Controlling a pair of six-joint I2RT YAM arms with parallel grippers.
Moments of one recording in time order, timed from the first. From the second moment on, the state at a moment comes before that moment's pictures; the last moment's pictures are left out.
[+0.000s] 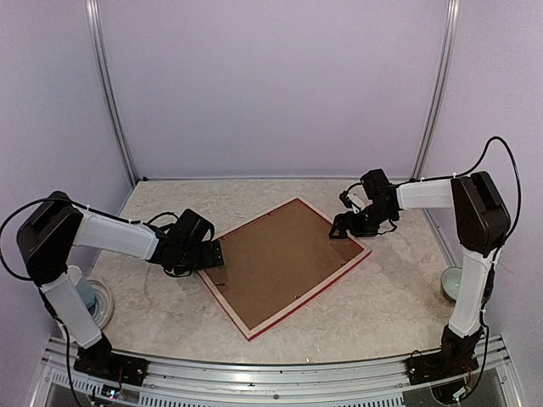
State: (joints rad) left arm -0.66 1.69 0.81 -0.11 -0.27 -0.77; right arm 0.34 1.99 1.34 -0.40 -0.36 0.09
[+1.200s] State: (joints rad) left arm -0.48 1.94 1.18 -0.10 -0.11 -0.74; right arm 0.35 1.71 1.05 -0.31 -0.34 0.23
